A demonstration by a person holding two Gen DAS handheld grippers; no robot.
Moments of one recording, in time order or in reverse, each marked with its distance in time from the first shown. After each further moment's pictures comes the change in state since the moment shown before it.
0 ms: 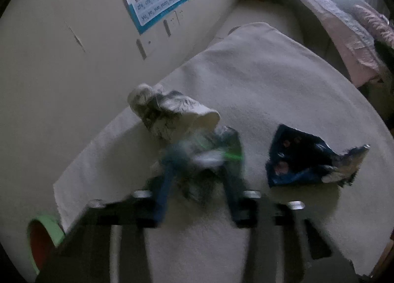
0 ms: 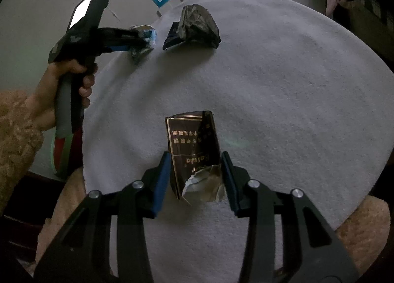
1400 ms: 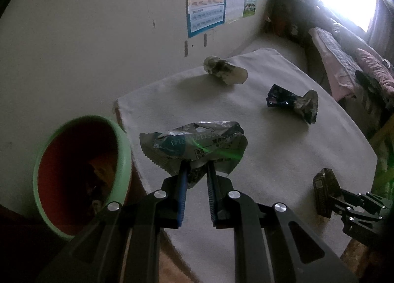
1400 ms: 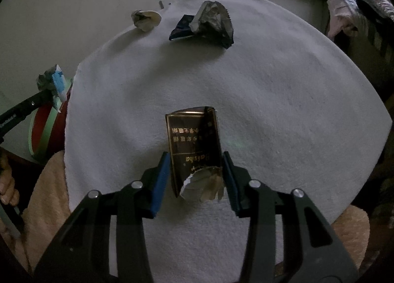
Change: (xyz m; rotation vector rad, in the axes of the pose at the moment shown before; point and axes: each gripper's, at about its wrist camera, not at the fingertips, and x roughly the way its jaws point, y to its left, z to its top) left arm -0.125 0.066 -0.158 -0.209 -0.152 0.005; right arm 0.010 0.025 0.002 -0.149 0.020 -0.153
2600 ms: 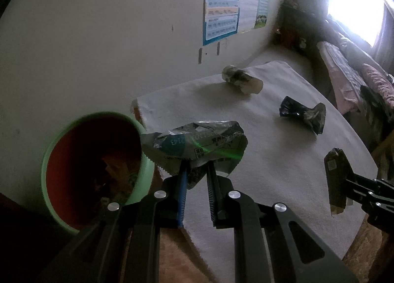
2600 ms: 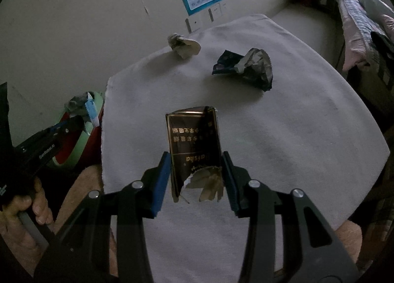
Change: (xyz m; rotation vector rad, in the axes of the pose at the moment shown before) left arm -0.015 0.030 -0.009 -0.071 -0.046 0.016; right arm -0.038 0.058 0.033 -0.061 -0.072 0.059
